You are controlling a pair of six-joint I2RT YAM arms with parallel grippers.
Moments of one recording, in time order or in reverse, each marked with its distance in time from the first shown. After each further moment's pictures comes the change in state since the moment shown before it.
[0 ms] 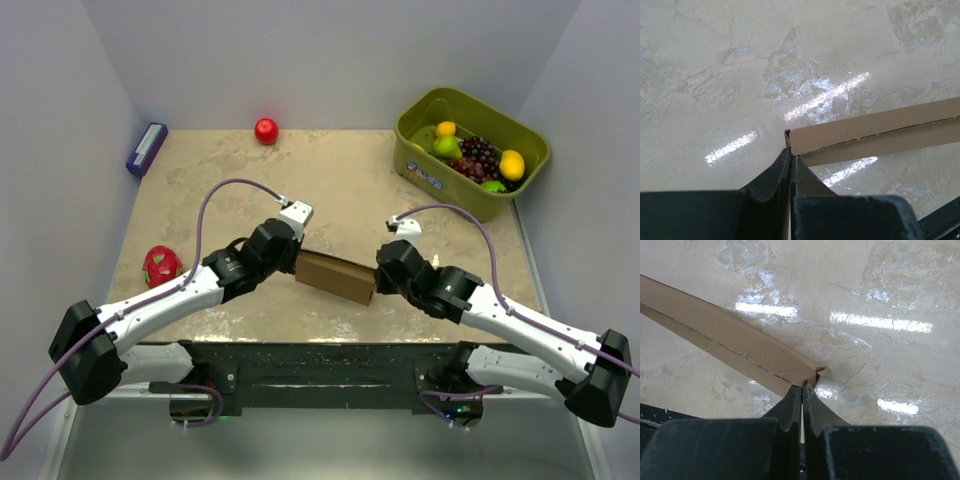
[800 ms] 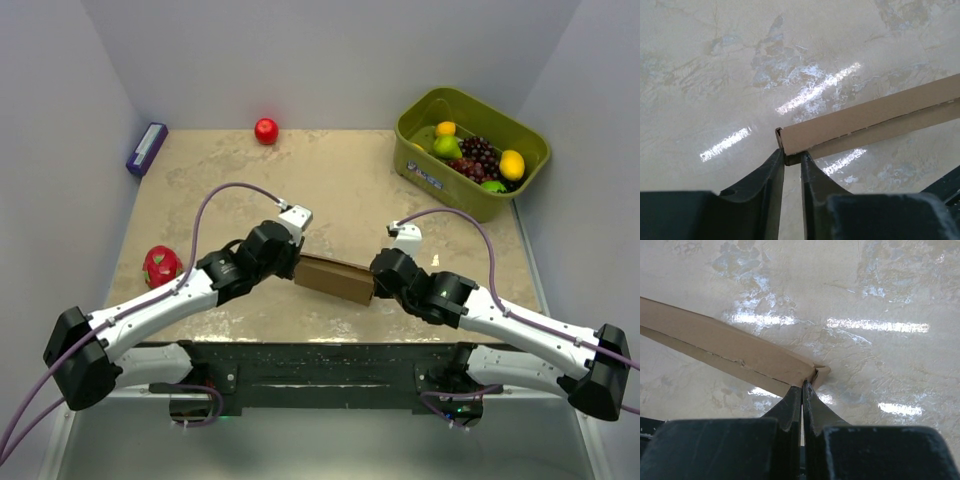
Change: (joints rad) left arm -0.005 -0.042 0.000 -0.056 0.047 -0.001; right arm 0.084 0.009 -0.018 -0.011 0.119 0.109
